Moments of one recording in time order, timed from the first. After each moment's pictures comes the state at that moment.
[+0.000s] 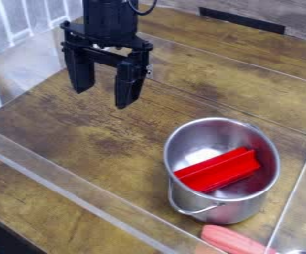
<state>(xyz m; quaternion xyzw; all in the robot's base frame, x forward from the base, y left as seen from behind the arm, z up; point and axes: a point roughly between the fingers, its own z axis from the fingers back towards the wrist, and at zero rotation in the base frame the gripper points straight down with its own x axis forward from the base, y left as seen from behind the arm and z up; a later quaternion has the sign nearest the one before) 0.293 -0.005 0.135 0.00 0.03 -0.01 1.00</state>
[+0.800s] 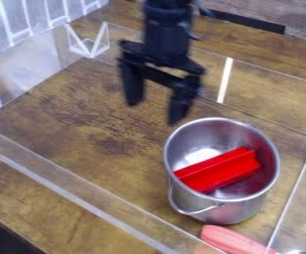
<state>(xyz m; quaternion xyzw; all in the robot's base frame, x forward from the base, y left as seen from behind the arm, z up) 0.319 -0.074 0.114 0.00 0.03 -0.09 1.00</state>
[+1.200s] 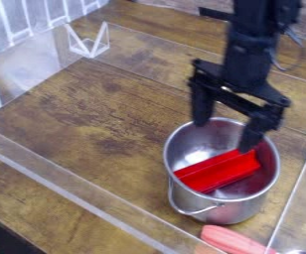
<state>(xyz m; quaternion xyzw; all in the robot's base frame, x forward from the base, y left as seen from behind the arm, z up) 0.336 -0.139 0.098 0.02 0.01 -0.13 0.99</state>
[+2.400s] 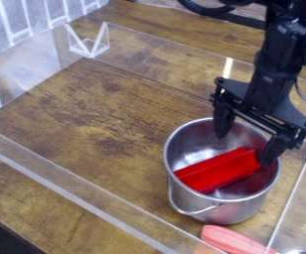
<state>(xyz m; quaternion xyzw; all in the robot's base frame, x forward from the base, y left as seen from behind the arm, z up) 0.357 -0.144 0.085 0.05 -0.07 -0.07 0.99</state>
